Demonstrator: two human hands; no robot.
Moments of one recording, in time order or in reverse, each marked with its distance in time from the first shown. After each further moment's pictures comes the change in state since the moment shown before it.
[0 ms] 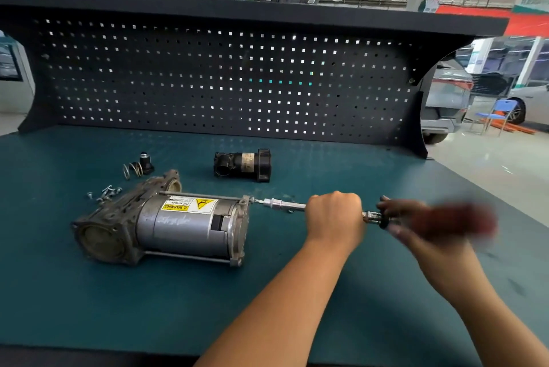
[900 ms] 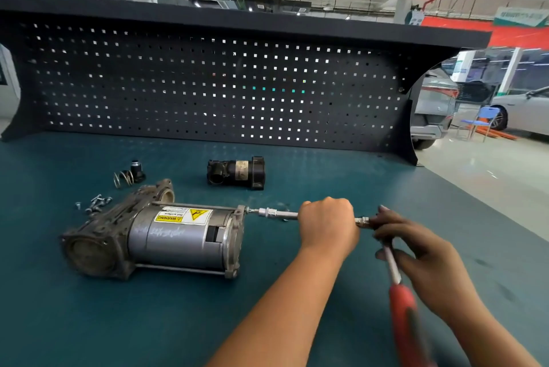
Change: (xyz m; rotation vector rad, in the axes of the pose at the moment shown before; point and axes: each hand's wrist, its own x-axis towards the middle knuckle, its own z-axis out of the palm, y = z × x) left_hand 0.005 -0.004 0.002 -0.009 -0.045 -0.051; right_hand -0.008 0.008 0.003 -0.117 -0.015 -0.040
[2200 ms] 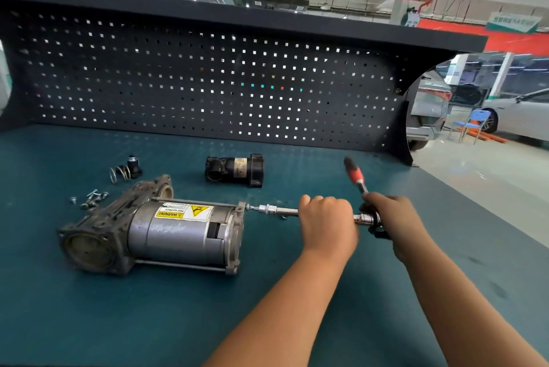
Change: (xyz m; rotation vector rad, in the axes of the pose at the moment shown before) left_hand -0.008 0.001 0.001 -0.056 0.072 -0.016; right_hand 0.070 -0.004 0.021 0.107 0.165 0.678
